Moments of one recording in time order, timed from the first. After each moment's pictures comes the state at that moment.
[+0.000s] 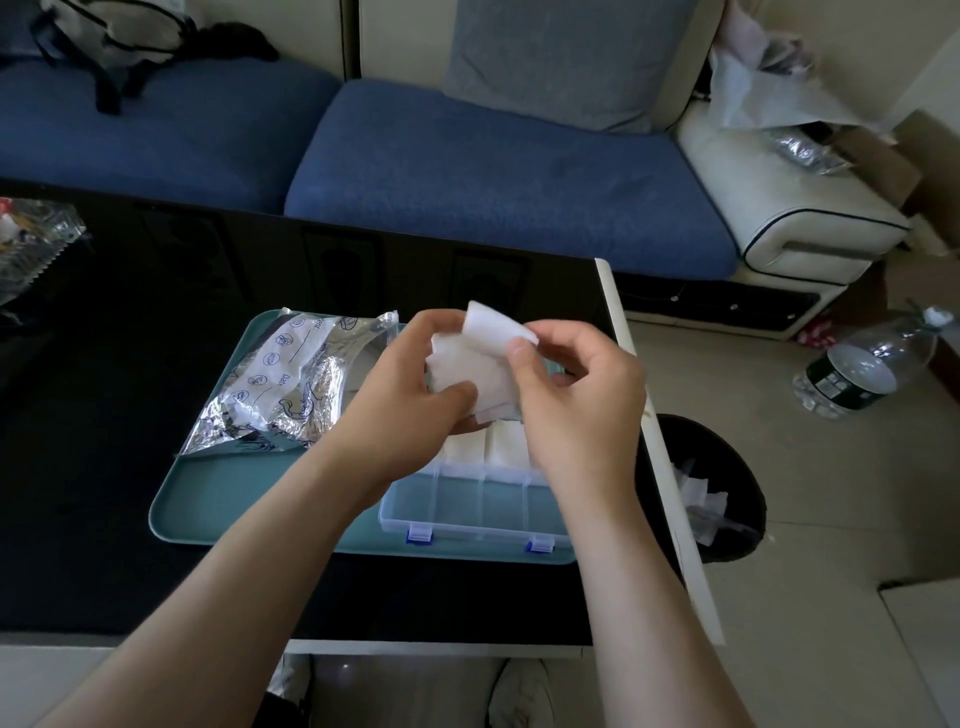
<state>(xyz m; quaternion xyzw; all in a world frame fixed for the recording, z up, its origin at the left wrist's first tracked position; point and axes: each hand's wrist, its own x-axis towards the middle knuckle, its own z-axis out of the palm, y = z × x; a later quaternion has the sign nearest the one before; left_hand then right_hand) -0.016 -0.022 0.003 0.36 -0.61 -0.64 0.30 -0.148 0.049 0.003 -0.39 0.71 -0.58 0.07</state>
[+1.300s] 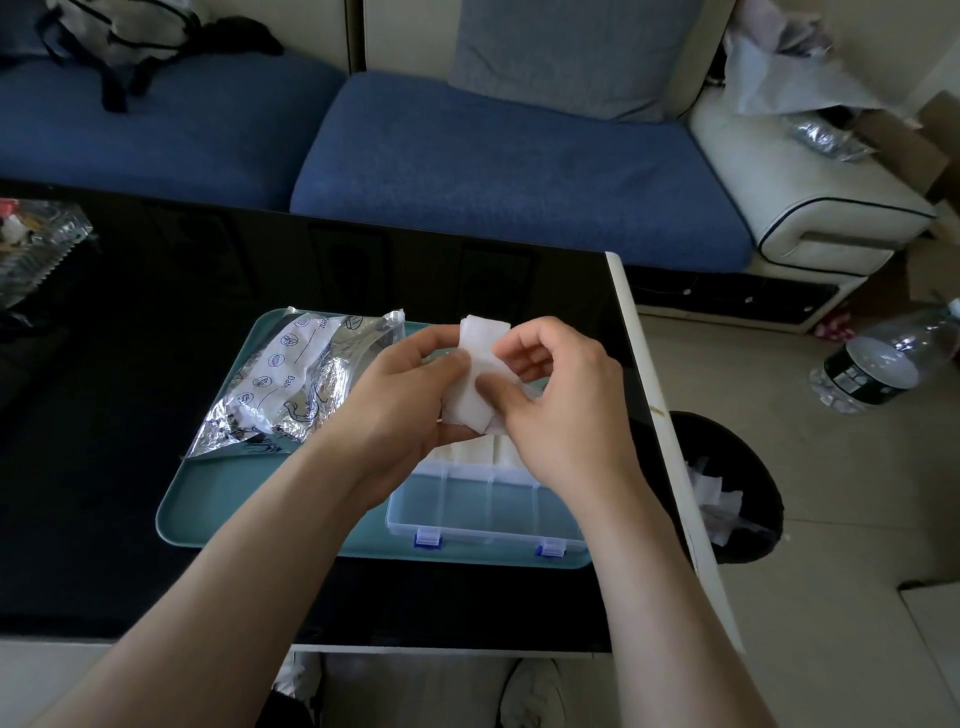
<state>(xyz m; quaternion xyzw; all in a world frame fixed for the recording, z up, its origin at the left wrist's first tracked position) -0.018 -0.032 0.002 0.38 -0.47 -0.74 0.28 -0.152 0.041 0.005 -0.51 0.73 -0.44 0.12</state>
